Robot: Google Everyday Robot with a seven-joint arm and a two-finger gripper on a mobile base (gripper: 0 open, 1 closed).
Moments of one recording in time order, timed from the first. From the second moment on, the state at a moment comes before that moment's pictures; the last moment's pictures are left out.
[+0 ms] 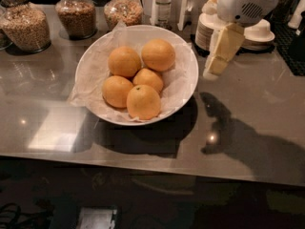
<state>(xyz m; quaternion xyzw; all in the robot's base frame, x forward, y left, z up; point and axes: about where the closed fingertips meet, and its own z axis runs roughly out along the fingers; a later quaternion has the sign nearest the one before) 0.550 -0.116 0.990 -0.67 0.71 0.02 0.24</state>
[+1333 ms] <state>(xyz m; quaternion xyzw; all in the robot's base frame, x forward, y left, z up) 0.548 0.017 0.996 -0.76 0.54 0.14 0.34</state>
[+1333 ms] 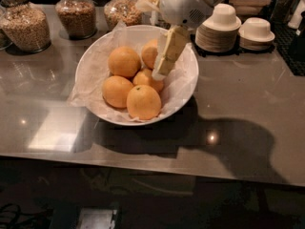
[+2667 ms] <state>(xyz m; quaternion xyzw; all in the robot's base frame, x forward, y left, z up) 0.598 0.039 0.932 -0.70 0.59 0.21 0.35</state>
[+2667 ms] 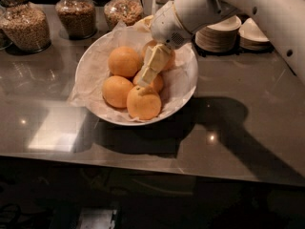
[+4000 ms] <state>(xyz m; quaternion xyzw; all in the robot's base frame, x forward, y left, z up) 0.617 -0.028 0.973 -0.66 0.61 0.15 0.42</state>
